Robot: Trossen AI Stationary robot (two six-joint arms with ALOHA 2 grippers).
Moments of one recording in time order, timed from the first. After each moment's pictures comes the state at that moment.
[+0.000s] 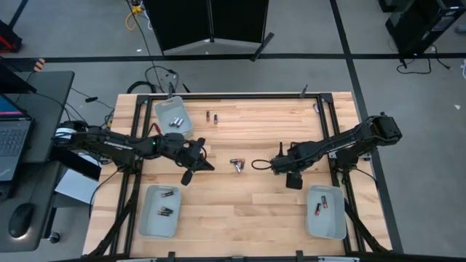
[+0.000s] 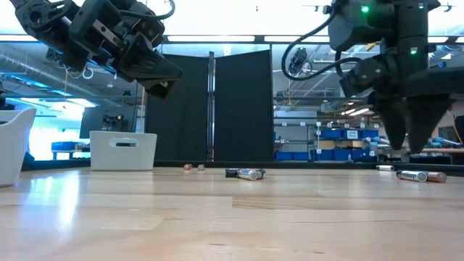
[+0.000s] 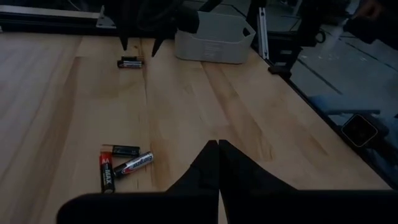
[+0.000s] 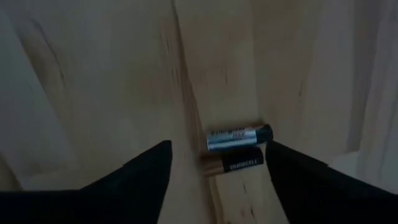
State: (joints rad) left arm 0.04 1.20 0.44 0.44 0.33 -0.05; right arm 0.18 1.50 0.90 -1.02 0.09 0.38
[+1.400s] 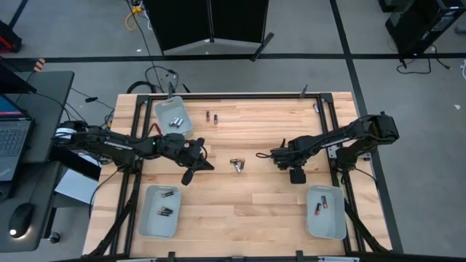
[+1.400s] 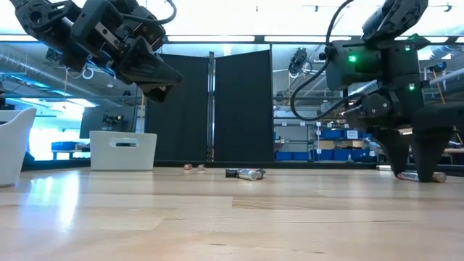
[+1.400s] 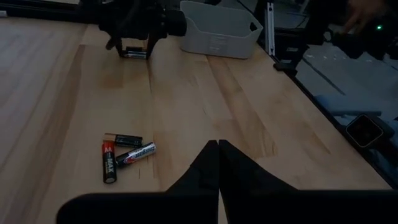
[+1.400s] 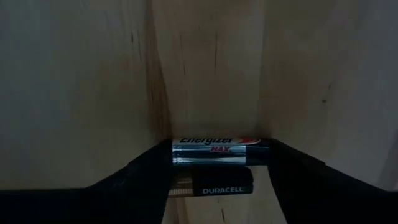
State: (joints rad) left arm 0.03 1.20 0.44 0.42 0.31 -0.08; right arm 0.01 1.53 0.73 -0.84 0.01 0.07
